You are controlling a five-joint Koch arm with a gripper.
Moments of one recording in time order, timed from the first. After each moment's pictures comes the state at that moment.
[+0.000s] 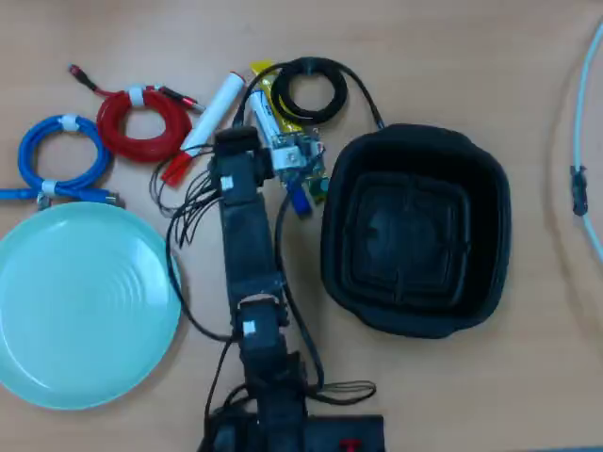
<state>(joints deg) 83.0 76.8 65.3 71.8 3.2</state>
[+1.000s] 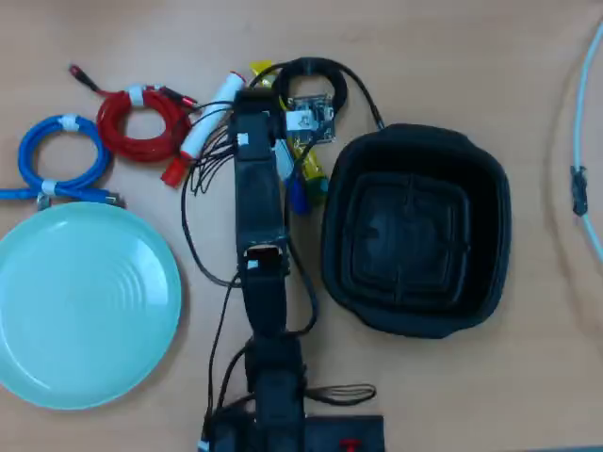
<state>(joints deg) 86.5 52.1 37.1 72.3 3.1</state>
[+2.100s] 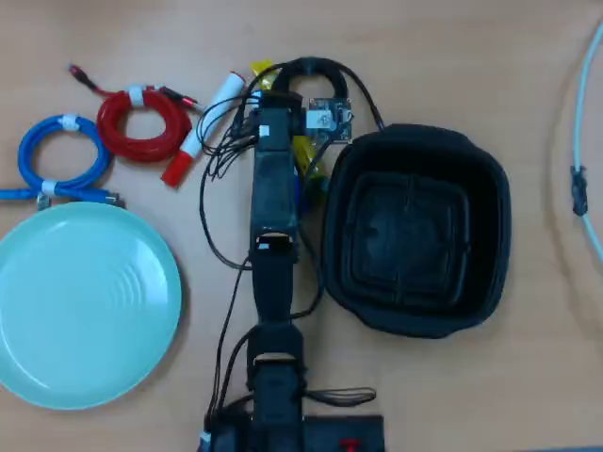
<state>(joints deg) 91.0 41.5 28.7 72.7 9.1</state>
